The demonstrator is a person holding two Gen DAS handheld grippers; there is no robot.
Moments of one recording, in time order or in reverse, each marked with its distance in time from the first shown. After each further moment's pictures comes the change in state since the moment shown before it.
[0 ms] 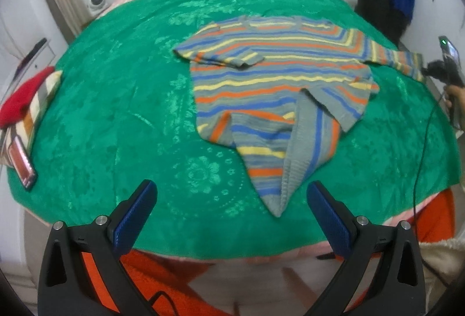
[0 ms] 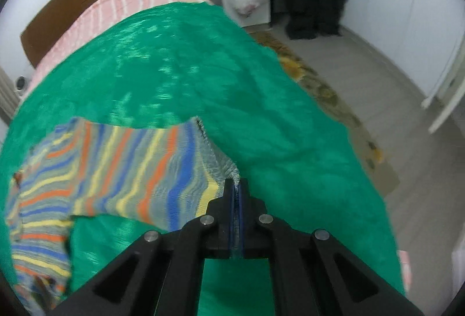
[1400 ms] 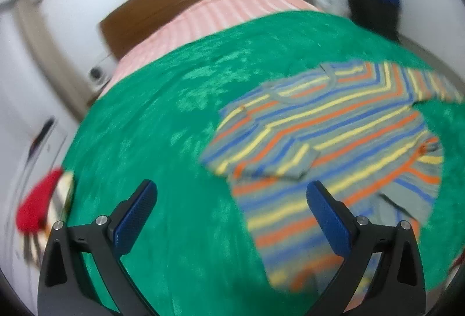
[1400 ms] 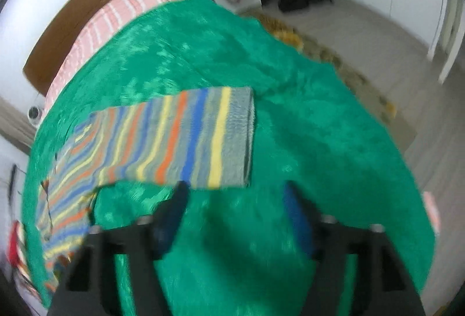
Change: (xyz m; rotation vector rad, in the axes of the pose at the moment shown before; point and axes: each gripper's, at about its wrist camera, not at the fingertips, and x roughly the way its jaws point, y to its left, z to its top) left arm 0.078 0.019 0.140 0.295 -0.241 0.109; right arm -0.027 -0.010 -0.054 0.159 0.043 0.157
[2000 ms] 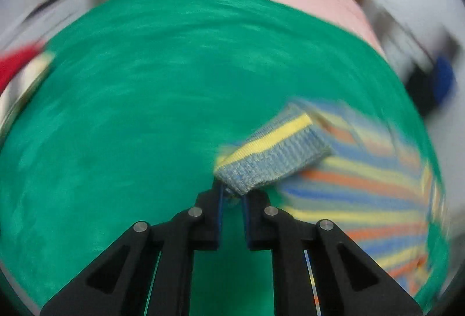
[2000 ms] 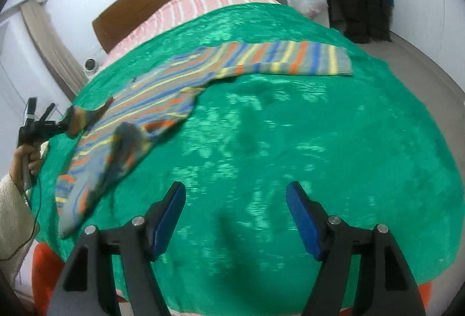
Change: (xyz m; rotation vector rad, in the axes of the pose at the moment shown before) left arm 0.102 0.182 -0.043 -0.730 0.175 -0.066; right arm -0.060 0.078 -0.159 -0.254 -0.082 0.204
